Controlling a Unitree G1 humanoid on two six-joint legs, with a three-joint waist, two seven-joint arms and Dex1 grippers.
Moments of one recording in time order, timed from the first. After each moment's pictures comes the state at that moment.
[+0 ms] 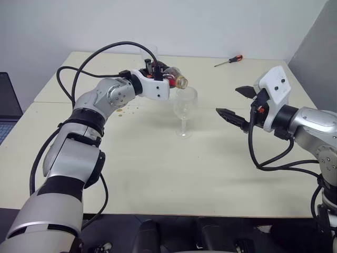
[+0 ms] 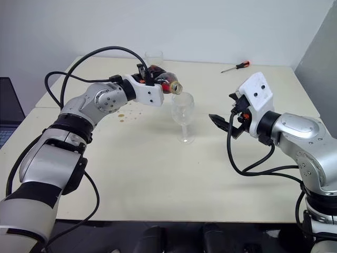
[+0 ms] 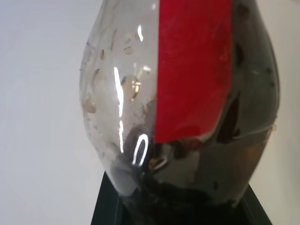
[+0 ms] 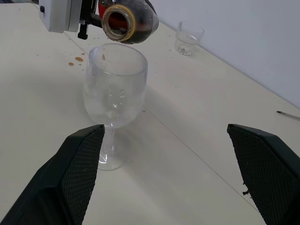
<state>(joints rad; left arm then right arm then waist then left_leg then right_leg) -1.27 0.56 -0.40 1.11 0.65 -0.77 -0.23 -0.60 -0.74 -0.10 -0.59 0.57 1.04 0.48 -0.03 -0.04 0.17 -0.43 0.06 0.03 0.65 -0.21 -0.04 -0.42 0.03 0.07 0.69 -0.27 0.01</state>
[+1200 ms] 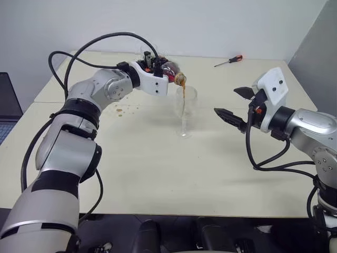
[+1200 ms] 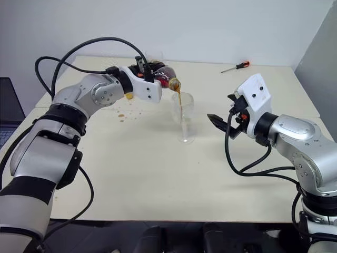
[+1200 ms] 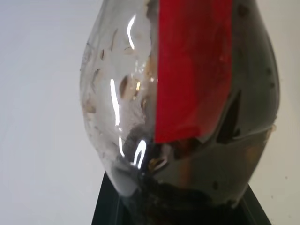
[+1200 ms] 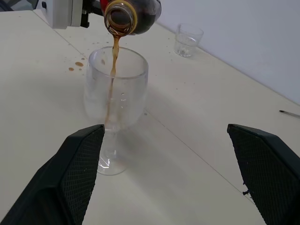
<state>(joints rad) -1.36 0.59 -0.47 1.15 0.75 -0.78 -0.14 -0.59 -0.70 -0.10 -0.59 0.57 1.03 0.45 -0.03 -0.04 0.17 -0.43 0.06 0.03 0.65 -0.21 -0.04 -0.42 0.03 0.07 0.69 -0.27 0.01</state>
